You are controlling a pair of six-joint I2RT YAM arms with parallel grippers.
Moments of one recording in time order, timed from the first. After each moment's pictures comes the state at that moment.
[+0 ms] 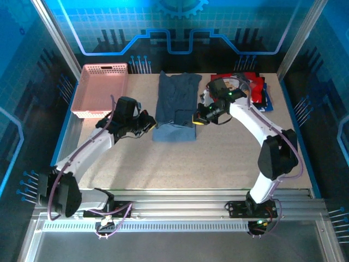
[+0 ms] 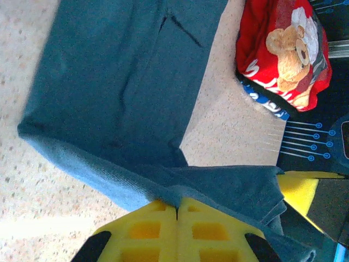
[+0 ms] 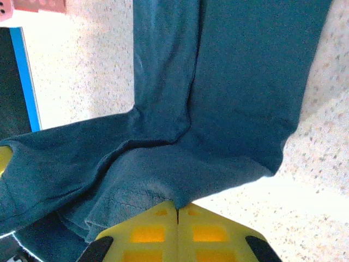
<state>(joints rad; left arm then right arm) -0.31 1.35 1.03 -0.46 0.37 -1.00 0.38 1.76 1.55 -0.93 -0.51 0.53</state>
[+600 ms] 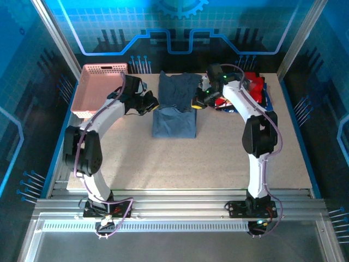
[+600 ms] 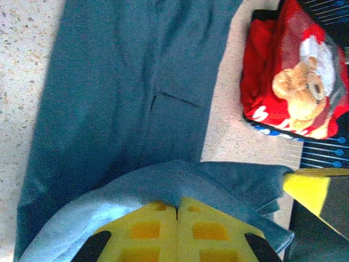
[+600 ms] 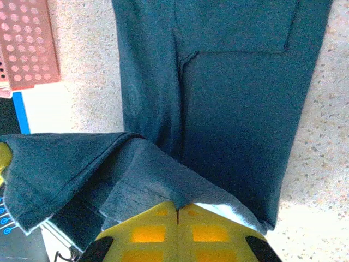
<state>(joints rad) -0.20 1.80 1.42 -0.49 0.45 -0.78 0.30 2.13 1.97 -1.02 -0.51 0.49</state>
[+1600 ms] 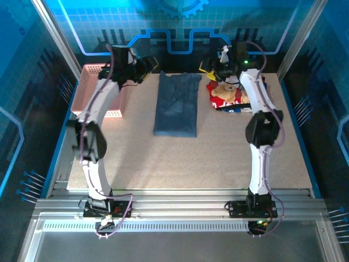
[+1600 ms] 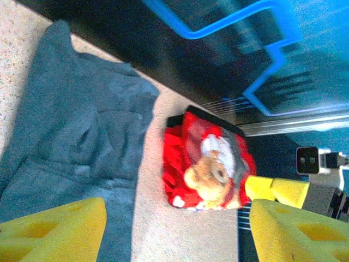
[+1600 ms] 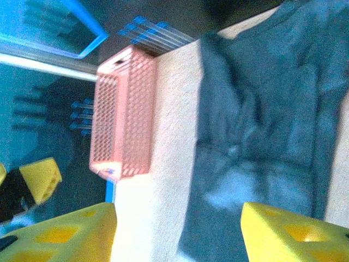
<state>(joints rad) -0.11 1.86 1.84 -0.48 0.47 -0.85 0.12 2.16 2.25 -0.85 -0.71 0.56</state>
